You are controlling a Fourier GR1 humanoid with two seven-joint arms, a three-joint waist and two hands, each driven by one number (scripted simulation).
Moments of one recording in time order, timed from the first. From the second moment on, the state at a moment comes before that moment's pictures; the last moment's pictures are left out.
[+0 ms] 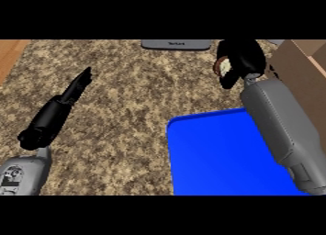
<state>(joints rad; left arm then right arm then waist) -0.23 0.24 0.00 -1.55 -0.13 -0.22 -0.07 -0.87 -0.23 0.13 -0.86 1.07 -0.03 0.21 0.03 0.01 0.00</state>
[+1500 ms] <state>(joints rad) -0.22 0.23 0.01 -1.57 -0.14 -0.24 -0.06 -1.02 -0.68 -0.29 -0.49 1.00 -0.05 0.31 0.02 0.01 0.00</state>
